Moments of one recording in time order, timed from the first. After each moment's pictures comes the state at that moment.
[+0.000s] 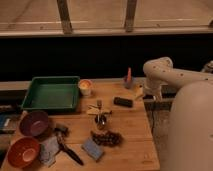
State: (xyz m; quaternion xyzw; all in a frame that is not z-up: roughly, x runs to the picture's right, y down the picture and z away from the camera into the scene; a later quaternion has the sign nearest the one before) arm 0.258 0.065 0.847 -0.19 0.26 0.71 0.63
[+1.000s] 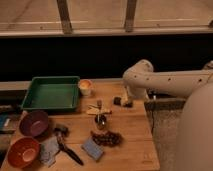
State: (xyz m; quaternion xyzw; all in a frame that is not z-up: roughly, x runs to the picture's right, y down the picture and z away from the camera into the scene) arm 0.136 0.078 0.785 -0.16 0.21 0.61 0.74
